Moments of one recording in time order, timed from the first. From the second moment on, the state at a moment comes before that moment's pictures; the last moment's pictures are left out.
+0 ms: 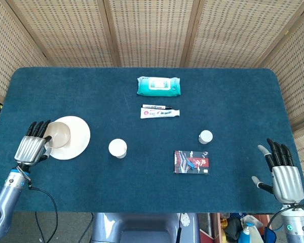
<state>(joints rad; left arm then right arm) -0.38 -1.44 -0.10 -1.12 1.44 1.15 0.10 0.08 -1.22 0.08 -1.57 -1.56 1.56 -0.08</state>
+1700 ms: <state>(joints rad) -0.48 -1.24 -0.14 -1.77 1.49 1.19 0.34 0.07 -1.22 0.08 -1.57 -1.55 1.57 -0.07</state>
